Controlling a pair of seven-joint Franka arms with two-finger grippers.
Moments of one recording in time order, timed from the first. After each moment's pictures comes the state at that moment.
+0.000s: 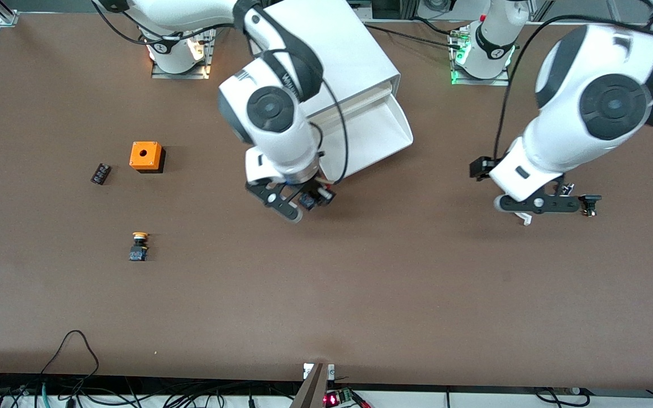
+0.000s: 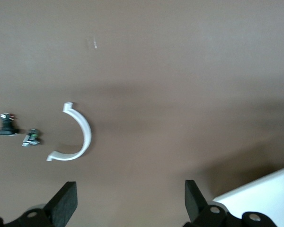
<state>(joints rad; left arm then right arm) -0.19 0.32 -0.15 -1.43 0.07 1.56 -0.35 0.60 0.72 0.07 -1.04 0.02 1.86 1.23</state>
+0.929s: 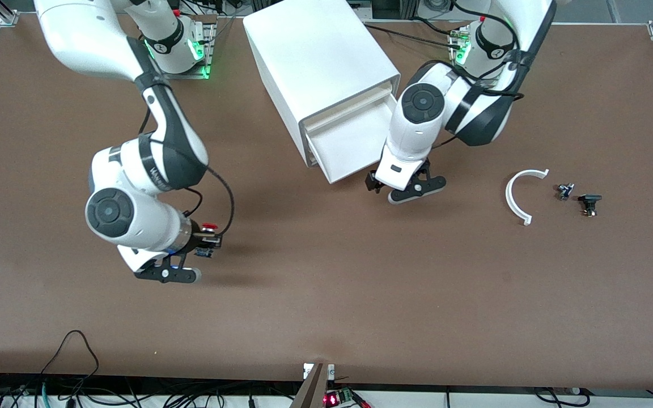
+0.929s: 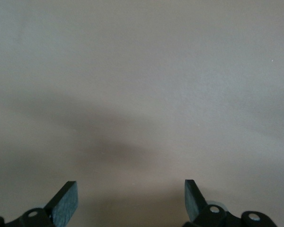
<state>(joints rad) -0.46 0.36 -0.16 -1.86 0.07 2.23 -1.01 0.25 0.74 0.06 -1.16 0.02 1.83 0.35</state>
